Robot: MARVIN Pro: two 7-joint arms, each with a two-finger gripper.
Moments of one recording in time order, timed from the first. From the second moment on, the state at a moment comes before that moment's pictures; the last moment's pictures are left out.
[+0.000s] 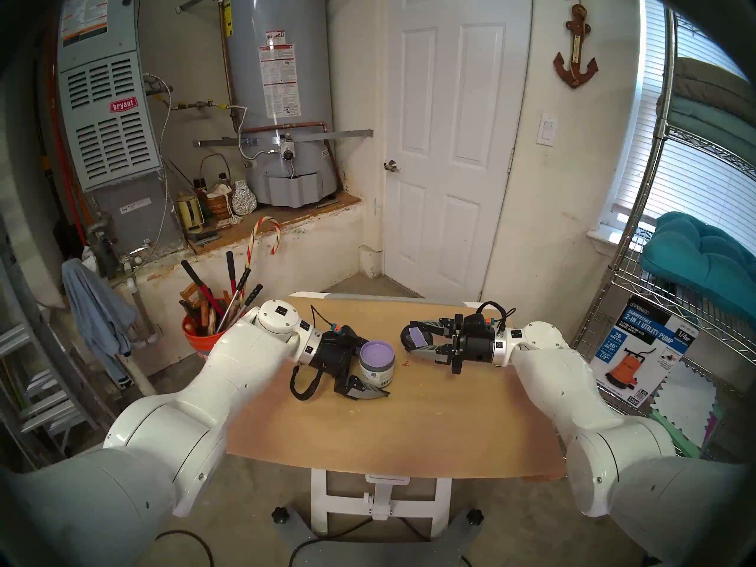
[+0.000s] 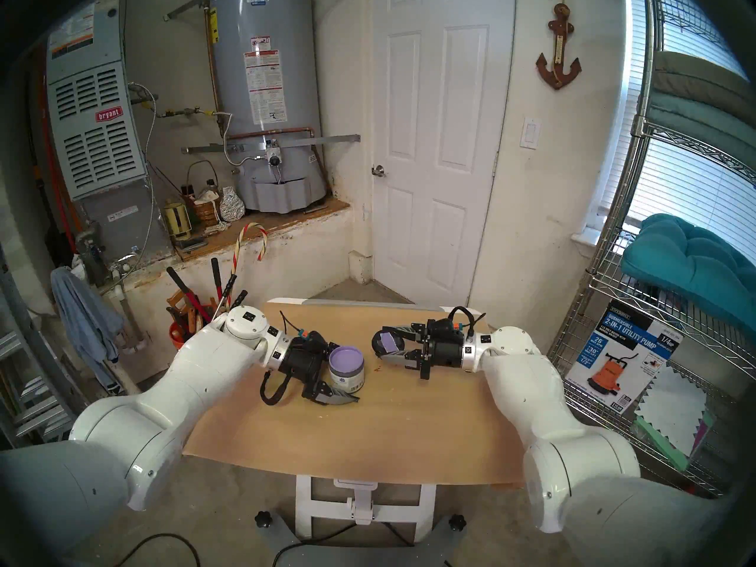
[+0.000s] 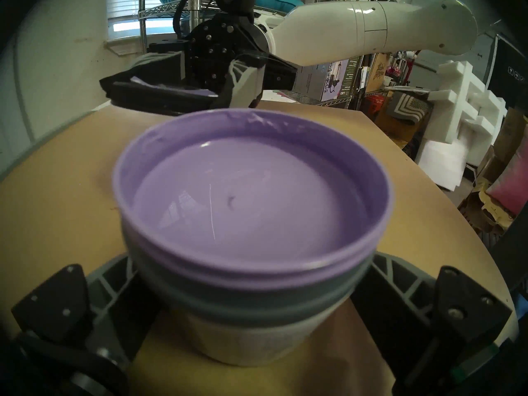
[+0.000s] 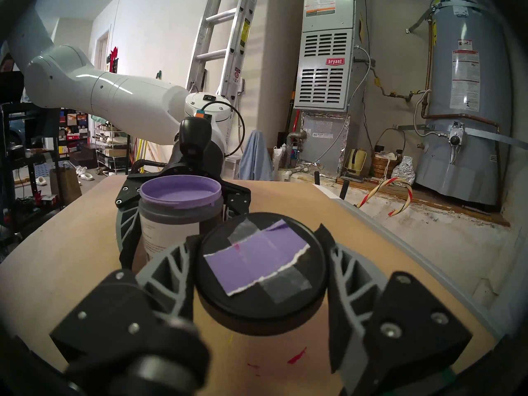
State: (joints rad) left arm 0.88 -1.34 -1.14 -0.71 0.03 -0.11 -1.45; right arm -0.93 -1.33 1.49 -0.63 0.12 -0.40 1.44
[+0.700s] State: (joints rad) left arm 0.93 -1.31 -1.17 -0.80 0.03 -0.06 -1.46; right arm -0.94 -1.33 1.44 -0.63 -0.05 -0.43 1.31
